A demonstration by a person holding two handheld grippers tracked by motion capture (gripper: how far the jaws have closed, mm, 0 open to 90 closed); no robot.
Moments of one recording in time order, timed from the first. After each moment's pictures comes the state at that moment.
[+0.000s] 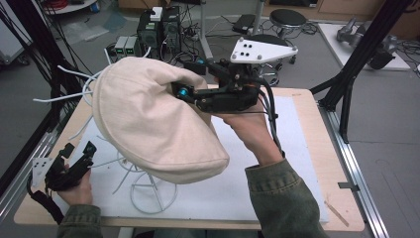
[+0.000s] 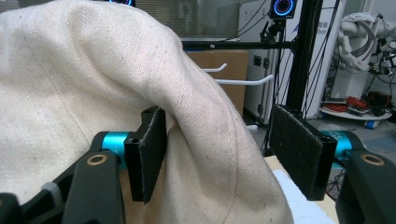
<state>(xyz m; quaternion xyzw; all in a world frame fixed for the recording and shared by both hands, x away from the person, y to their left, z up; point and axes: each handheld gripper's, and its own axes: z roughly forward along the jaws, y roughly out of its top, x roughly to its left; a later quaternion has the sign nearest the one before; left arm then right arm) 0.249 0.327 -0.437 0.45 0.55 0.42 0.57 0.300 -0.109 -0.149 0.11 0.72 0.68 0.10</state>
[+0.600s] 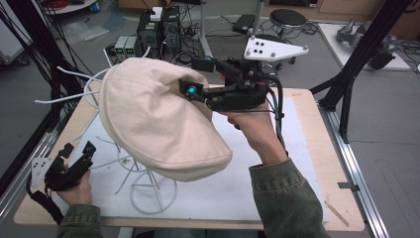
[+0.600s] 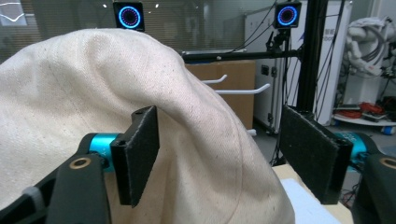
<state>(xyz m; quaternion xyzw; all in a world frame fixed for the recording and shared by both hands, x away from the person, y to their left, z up) 0.249 0.327 -0.437 0.44 0.55 0.42 0.57 0.302 -0.124 -0.148 0.12 0.70 0.70 0.07</state>
